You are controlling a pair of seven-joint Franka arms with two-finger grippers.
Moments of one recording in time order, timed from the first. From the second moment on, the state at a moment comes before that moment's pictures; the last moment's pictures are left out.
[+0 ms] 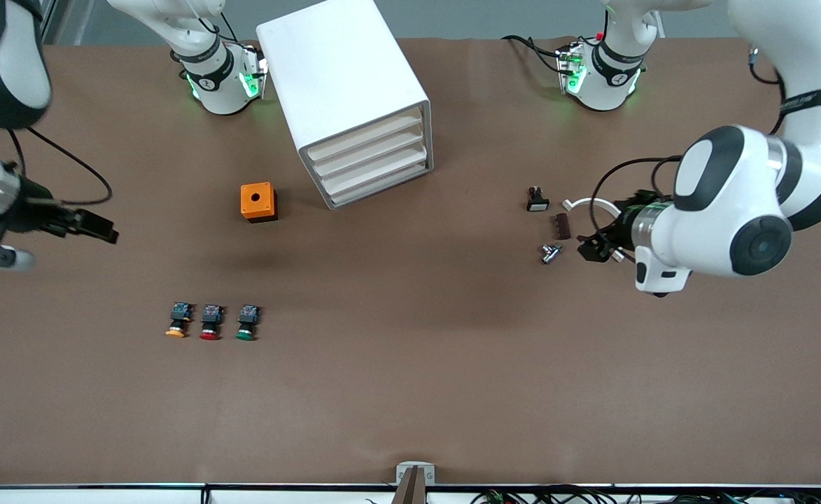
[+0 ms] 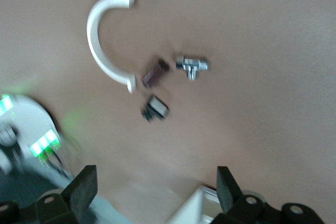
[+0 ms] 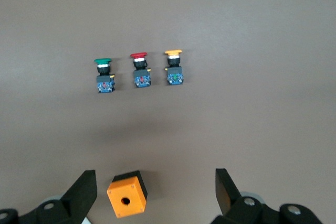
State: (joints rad) left arm -0.04 0.43 -0.25 -1.49 -0.20 1.46 -1.17; right arm -0.08 0.13 0.06 -1.69 0.04 1.77 0.12
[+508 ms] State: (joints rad) left arm -0.11 0.54 -0.25 -1.49 -0.45 1.46 -1.69; right arm -0.07 0.27 0.06 -1.77 0.04 2.01 0.12
